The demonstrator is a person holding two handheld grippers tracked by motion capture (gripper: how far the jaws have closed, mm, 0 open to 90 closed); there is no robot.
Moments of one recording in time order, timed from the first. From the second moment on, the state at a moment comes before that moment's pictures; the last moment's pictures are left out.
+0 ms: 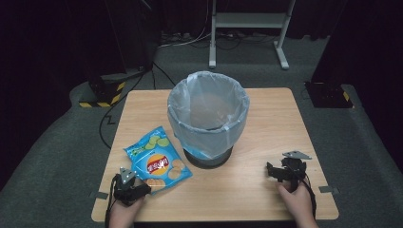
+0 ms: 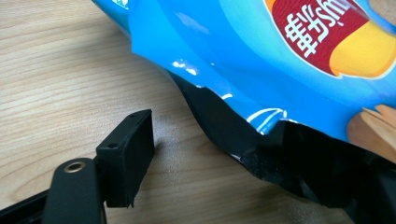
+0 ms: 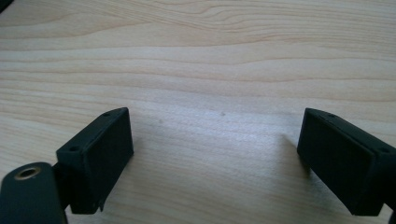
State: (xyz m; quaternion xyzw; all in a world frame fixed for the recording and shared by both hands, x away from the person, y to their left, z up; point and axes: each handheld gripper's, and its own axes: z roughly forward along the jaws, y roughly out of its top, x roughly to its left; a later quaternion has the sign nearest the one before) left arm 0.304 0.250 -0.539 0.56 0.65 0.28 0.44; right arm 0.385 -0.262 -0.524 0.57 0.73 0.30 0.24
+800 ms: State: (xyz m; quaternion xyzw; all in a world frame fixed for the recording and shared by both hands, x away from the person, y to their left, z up) left arm 0.270 0.270 -0.517 0.53 0.63 0.30 0.48; right arm 0.374 -0.257 -0.524 0.53 0.76 0.31 0.23
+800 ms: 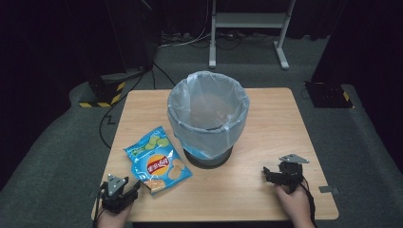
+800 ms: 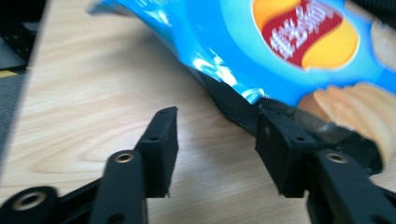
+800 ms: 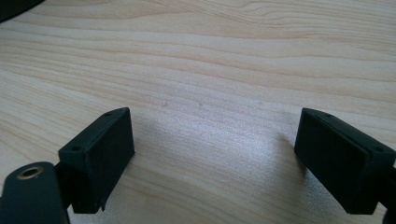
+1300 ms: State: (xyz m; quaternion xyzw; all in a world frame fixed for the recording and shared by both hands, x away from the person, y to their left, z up) left arm 0.307 0.271 -0.492 0.49 0.64 0.29 0.52; right arm 0.374 -0.257 -0.524 0.52 0.76 0.31 0.23
